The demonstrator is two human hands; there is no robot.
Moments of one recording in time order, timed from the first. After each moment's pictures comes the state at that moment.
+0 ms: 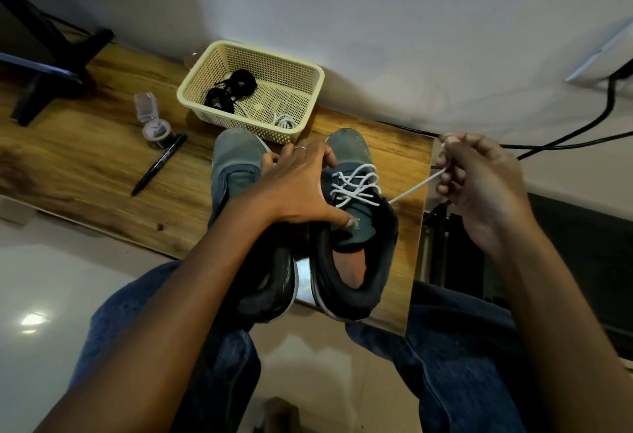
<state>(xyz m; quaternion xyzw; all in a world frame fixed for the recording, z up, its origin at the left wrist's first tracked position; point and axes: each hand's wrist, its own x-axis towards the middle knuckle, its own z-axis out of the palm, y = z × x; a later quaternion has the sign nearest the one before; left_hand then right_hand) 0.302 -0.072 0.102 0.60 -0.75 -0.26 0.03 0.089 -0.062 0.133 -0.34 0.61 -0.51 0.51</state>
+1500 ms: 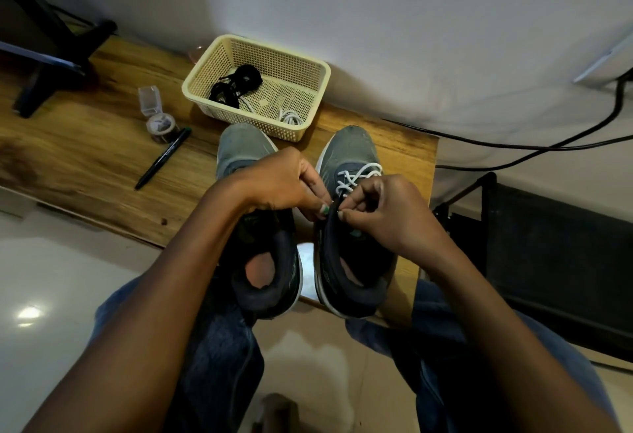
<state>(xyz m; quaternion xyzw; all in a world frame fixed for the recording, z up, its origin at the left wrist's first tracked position) 0.328 -0.072 0.112 0.55 -0.60 -0.56 0.11 0.149 -0.041 0.113 -0.69 0.60 -0.15 0.38</state>
